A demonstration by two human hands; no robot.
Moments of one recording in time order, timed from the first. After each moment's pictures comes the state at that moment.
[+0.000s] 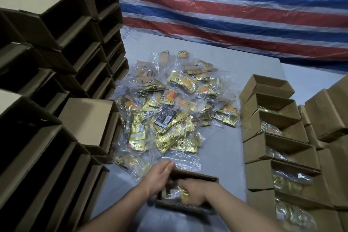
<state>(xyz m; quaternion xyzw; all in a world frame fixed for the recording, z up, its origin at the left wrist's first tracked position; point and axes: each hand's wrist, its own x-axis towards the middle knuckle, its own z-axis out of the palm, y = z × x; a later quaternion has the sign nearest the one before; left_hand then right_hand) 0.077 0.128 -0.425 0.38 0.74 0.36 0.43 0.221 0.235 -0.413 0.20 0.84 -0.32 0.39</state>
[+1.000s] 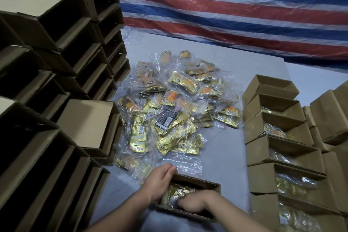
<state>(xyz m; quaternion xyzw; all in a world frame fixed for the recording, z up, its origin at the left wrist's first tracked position) 0.083 0.126 -0.425 0.40 0.76 0.35 0.39 0.217 0.221 -0.420 0.28 0.73 -0.41 0.48</state>
